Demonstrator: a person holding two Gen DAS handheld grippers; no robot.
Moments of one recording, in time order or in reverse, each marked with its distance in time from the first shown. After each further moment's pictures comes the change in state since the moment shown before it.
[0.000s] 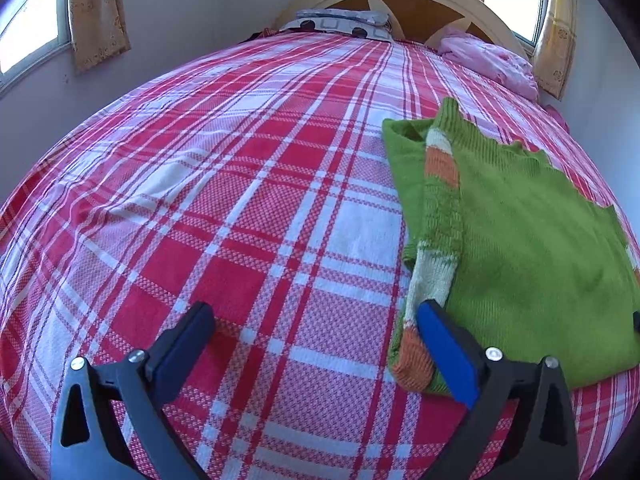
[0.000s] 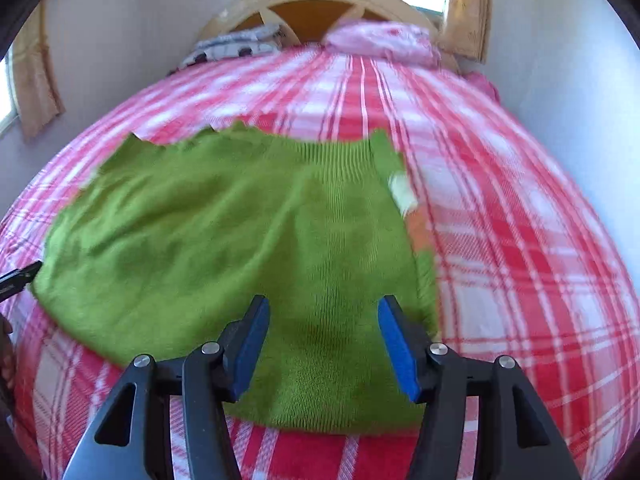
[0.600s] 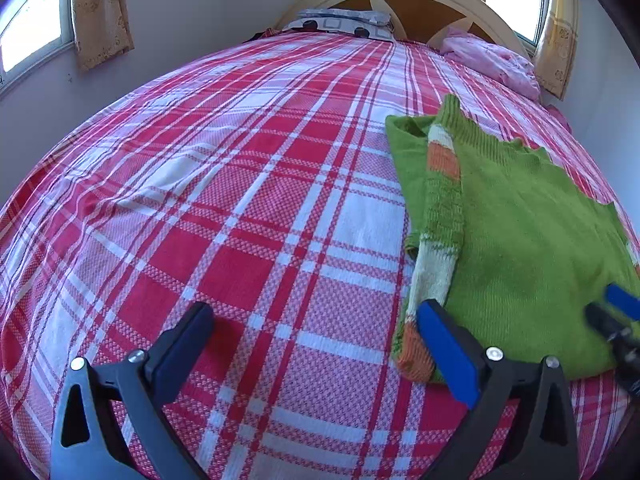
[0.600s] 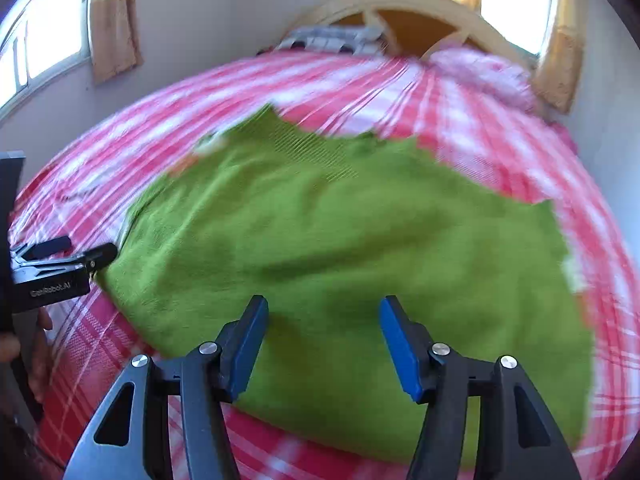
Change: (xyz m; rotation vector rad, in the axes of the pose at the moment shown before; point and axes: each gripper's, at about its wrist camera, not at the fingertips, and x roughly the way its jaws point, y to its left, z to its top) left arm -0.005 0.003 -0.007 -0.004 -0.001 0.005; right arm 0.013 0.156 0.010 -0.260 -0.001 0.171
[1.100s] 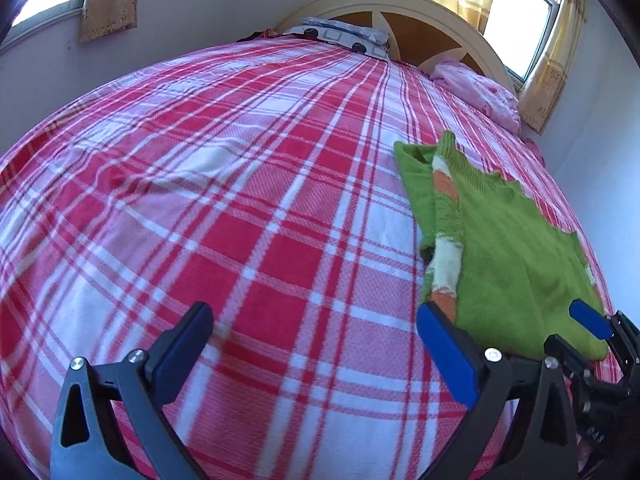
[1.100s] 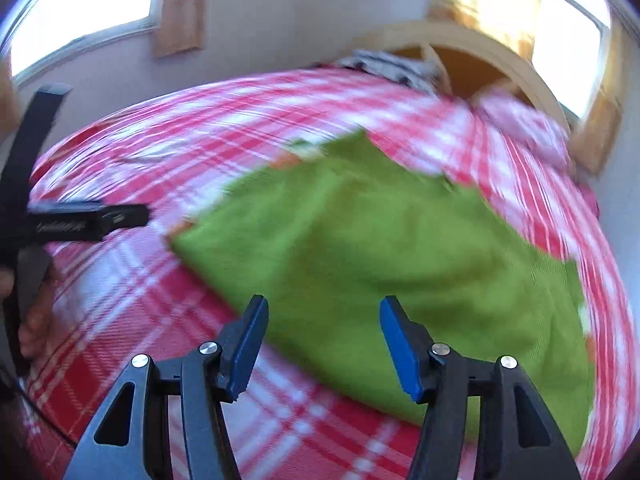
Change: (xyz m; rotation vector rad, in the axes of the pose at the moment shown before) left arm -0.028 0.054 -0.004 -0.081 -0.025 -0.151; right arm -0.038 0.072 -0.008 -0.246 -0.135 0.035
